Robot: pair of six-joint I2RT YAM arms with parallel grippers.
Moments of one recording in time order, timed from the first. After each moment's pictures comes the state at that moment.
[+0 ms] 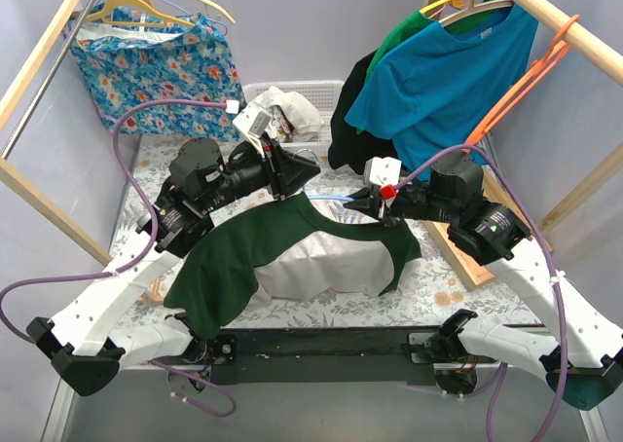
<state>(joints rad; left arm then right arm) -0.72 1.07 1.30 -0.22 0.30 -0.37 0.72 0.99 1.21 -0.47 -0.59 -0.46</state>
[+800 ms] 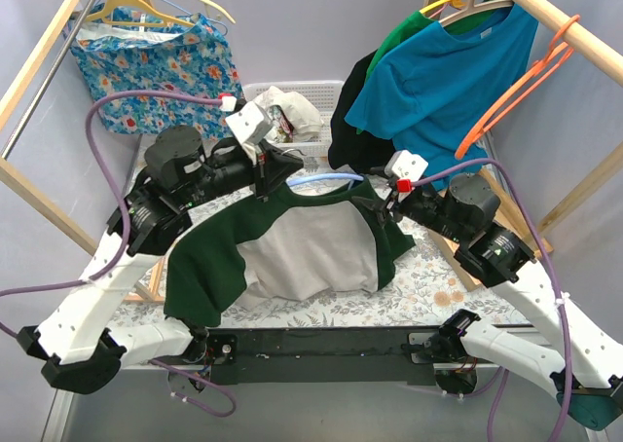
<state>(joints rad) -0.72 1.11 1.53 -0.49 0.34 -0.02 0.73 0.84 1.02 -0.24 -0.25 -0.30</state>
